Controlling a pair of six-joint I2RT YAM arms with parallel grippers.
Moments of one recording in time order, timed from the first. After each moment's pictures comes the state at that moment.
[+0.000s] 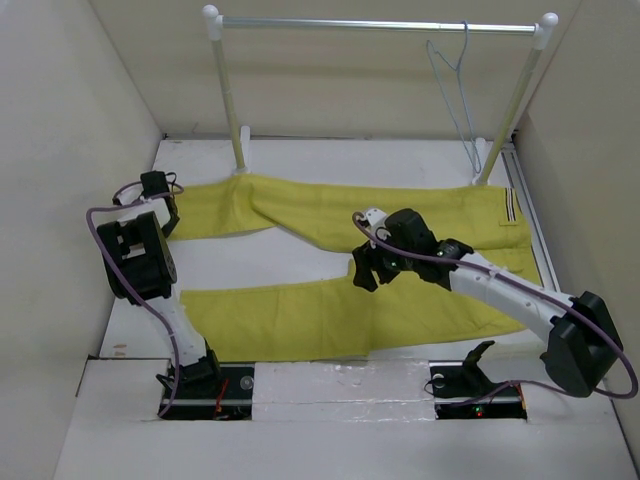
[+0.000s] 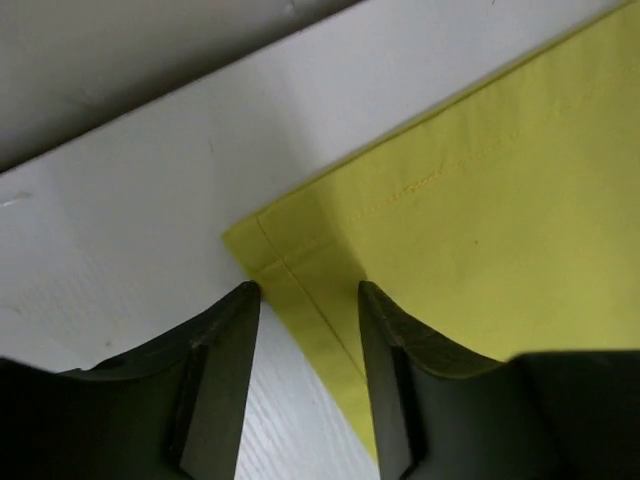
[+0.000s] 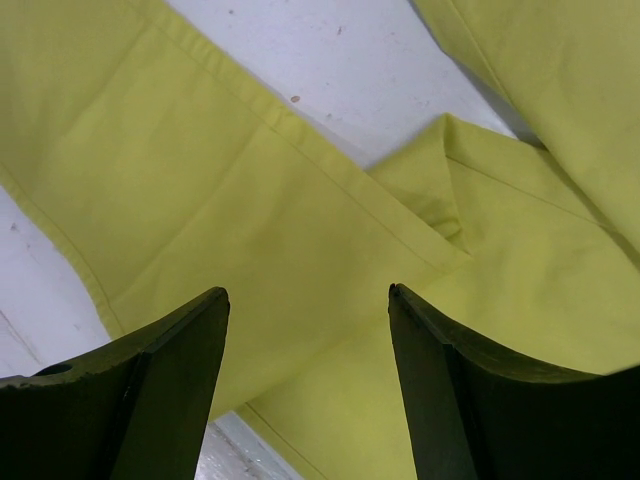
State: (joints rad) left arm 0.30 1.91 1.20 -0.35 -0.46 -0.74; right arm 0.69 1.28 0.88 -0.37 -0.25 0.12
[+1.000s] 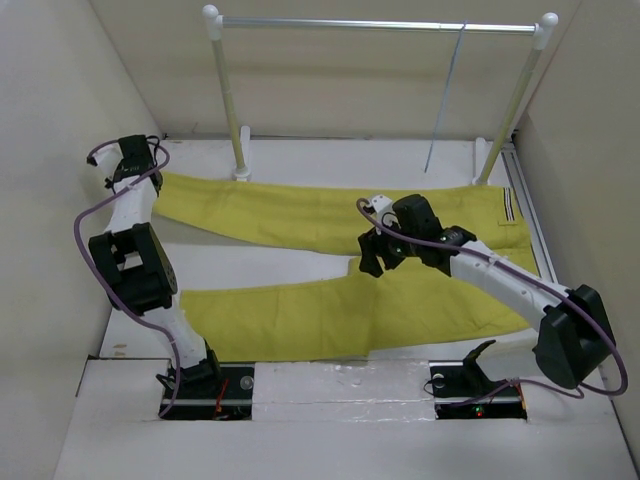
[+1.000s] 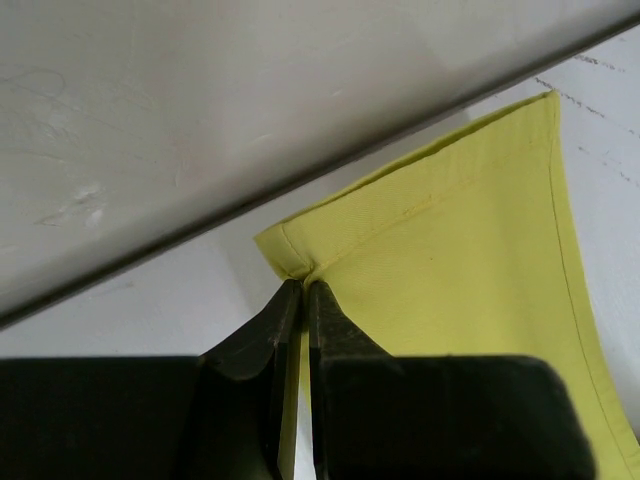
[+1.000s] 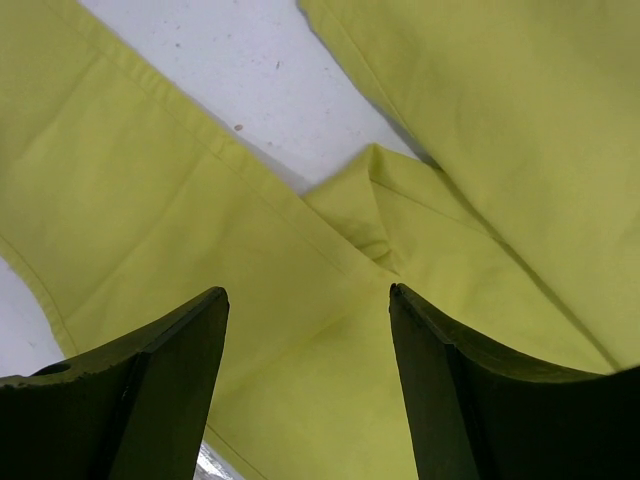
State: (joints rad) left arm 0.30 1.82 1.47 -0.48 -0.56 -0.61; right arm 0.60 1.34 0.94 -0.39 -0.29 0.02
